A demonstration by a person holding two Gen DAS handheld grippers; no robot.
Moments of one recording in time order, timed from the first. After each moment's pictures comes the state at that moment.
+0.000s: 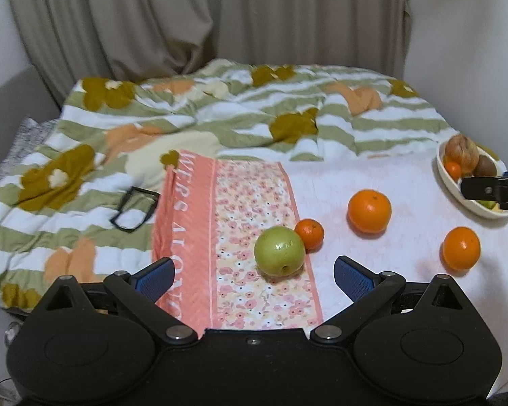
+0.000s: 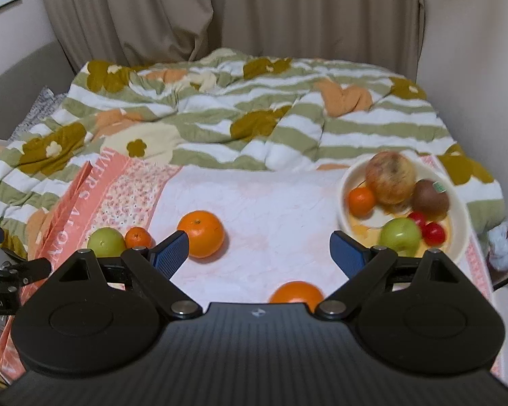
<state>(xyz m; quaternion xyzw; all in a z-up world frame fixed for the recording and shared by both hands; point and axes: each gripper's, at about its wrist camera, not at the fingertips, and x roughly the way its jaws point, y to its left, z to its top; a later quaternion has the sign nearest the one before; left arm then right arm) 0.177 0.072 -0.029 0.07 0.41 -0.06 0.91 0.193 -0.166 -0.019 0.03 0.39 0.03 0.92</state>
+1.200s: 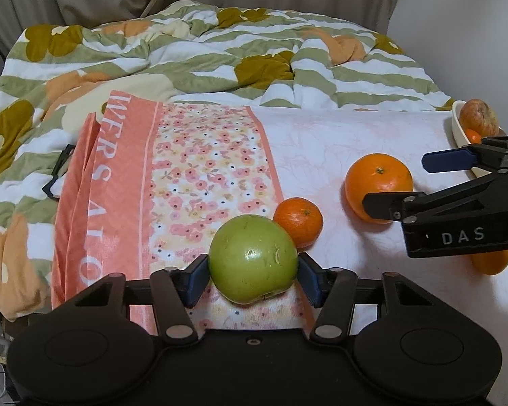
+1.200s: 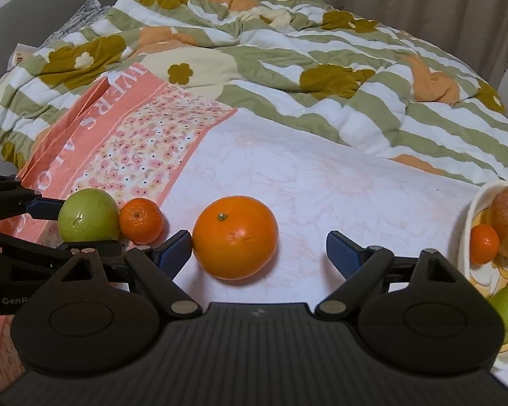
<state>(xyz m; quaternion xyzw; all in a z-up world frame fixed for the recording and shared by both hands) 0.259 0.060 -0.108 0.04 0.50 -0.12 0.86 0.288 -0.098 -0.104 -0.07 0.46 0.14 0.87</state>
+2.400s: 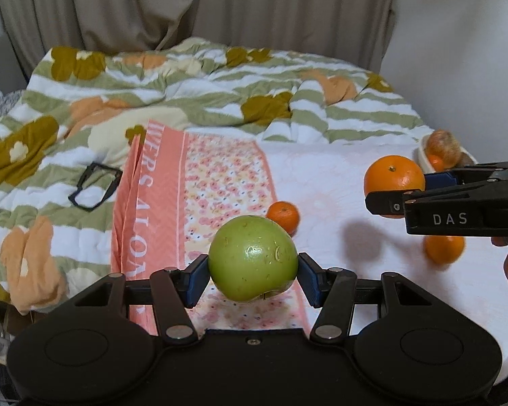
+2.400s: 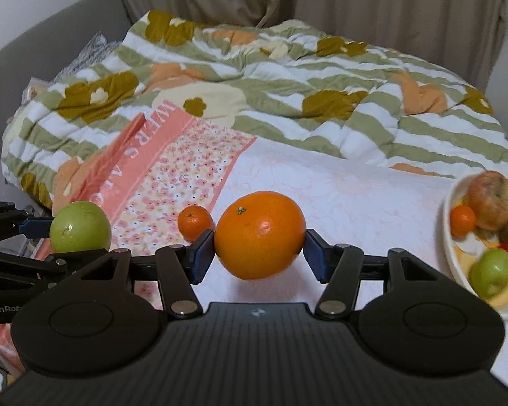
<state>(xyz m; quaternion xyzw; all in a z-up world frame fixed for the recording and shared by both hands) 0.186 0.087 -0.048 0.02 0.43 -0.12 0.89 0.223 -0.093 -0.050 -0.02 0.41 0.13 0.90</state>
